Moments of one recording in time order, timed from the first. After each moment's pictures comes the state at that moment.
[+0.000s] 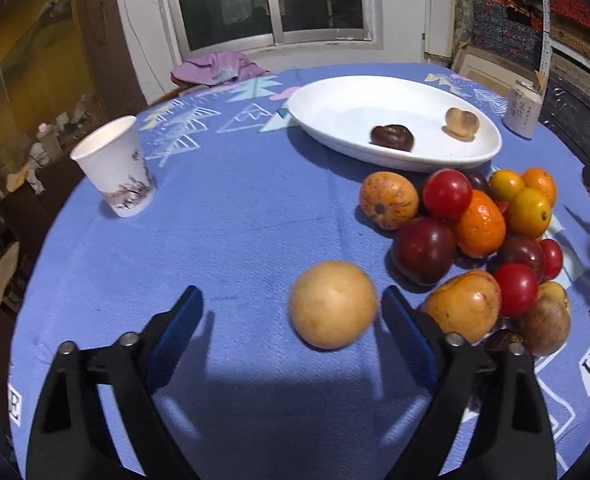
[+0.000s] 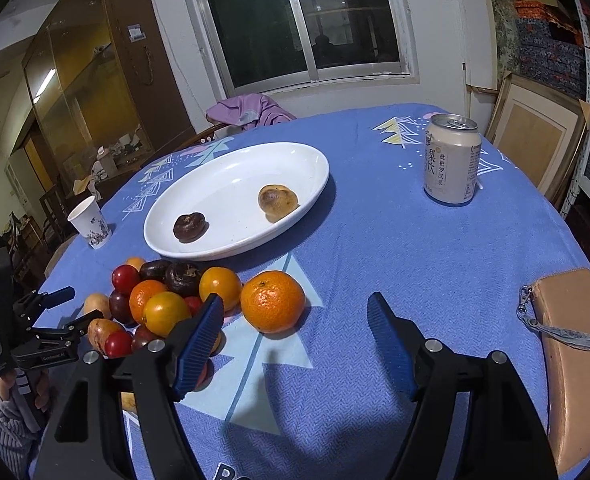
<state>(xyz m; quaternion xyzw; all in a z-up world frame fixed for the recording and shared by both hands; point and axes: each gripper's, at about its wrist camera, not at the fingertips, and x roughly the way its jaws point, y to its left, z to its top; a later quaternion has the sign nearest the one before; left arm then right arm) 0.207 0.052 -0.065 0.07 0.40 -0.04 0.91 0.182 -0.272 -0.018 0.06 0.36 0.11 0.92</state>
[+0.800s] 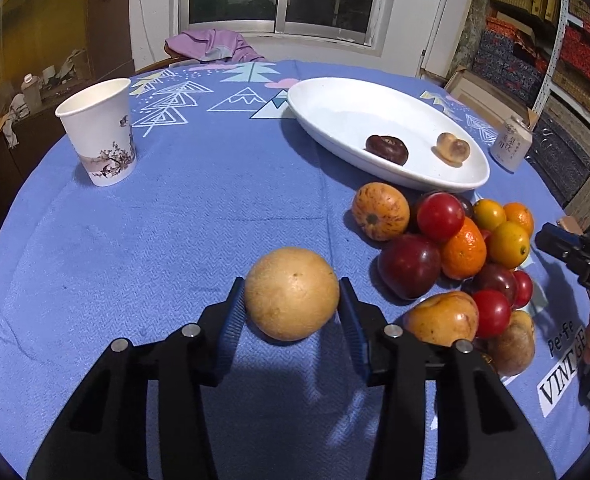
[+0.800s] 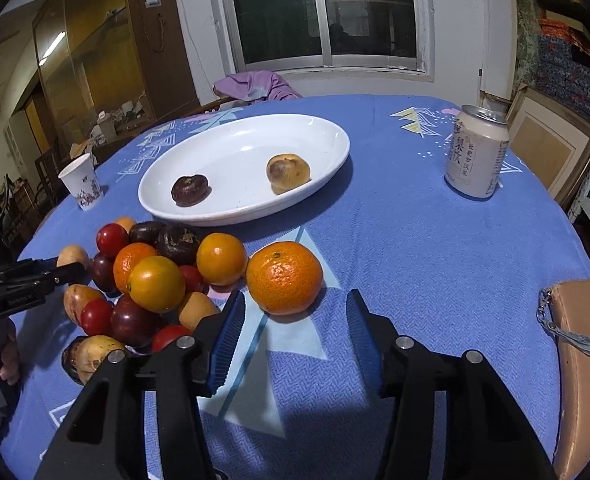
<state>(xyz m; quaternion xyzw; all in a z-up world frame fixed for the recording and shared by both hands) 0.216 0.069 -0.065 -0.02 0.42 -0.07 0.90 0.189 -0.245 -0.039 0.01 0.38 0.12 0.92</state>
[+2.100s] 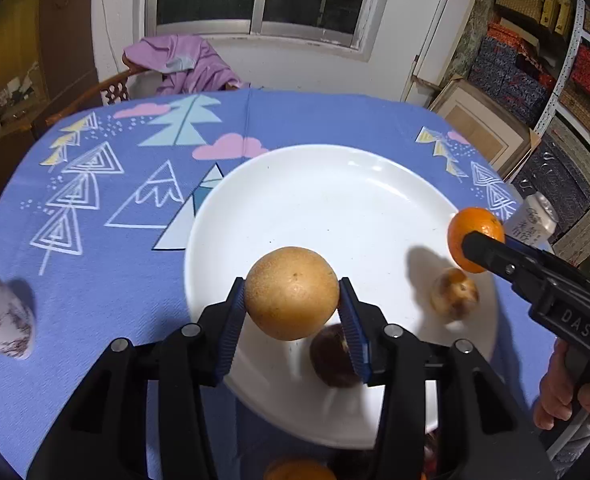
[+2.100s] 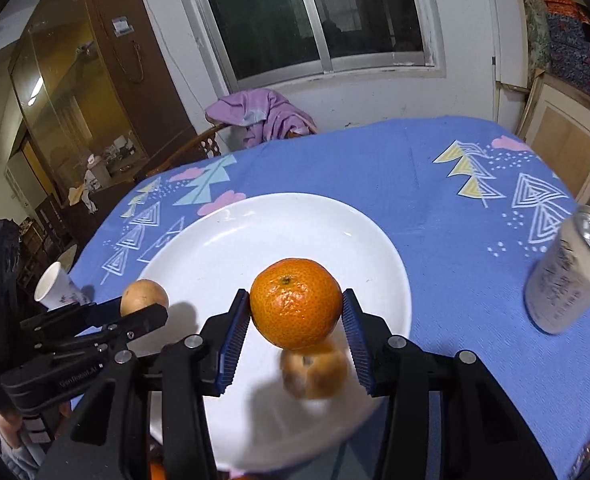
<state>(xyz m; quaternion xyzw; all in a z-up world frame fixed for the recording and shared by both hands) 0.399 0.000 -0.033 -0.04 0.43 -0.10 0.89 0.366 -0.211 -0.011 0.08 0.39 0.13 0.91</state>
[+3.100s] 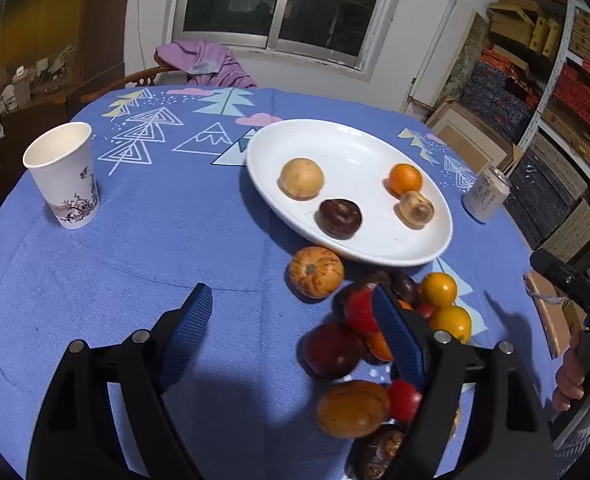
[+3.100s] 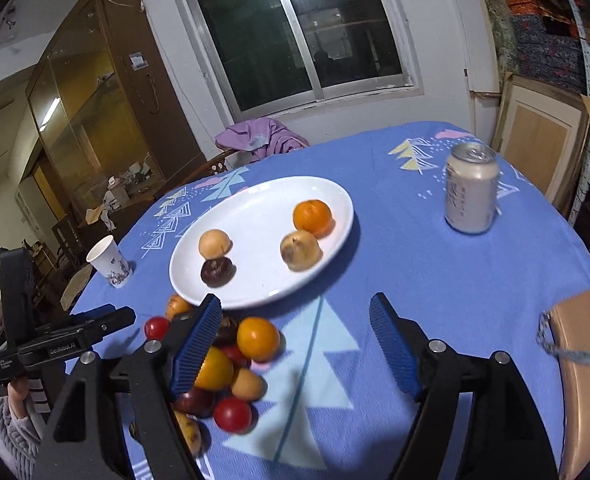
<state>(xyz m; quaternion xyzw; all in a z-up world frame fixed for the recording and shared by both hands) 0.236 0.038 -0.025 -0.07 0.39 -0.09 0.91 0.193 -0.262 0.008 0.11 0.33 0.12 0.93</state>
